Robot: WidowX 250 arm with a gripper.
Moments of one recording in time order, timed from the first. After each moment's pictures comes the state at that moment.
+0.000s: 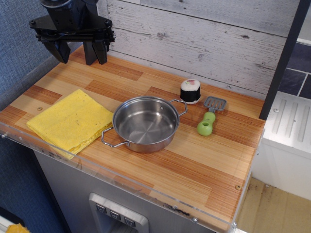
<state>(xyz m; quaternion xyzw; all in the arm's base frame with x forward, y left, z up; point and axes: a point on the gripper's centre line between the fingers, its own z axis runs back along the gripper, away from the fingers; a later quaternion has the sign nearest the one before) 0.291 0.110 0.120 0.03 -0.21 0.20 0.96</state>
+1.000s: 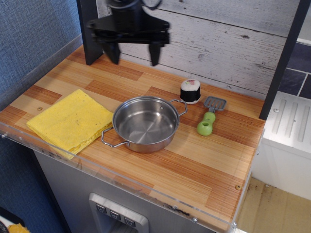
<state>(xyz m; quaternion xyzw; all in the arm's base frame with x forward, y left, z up) 0.334 0.031 0.116 0.01 -0.20 0.16 0.97</state>
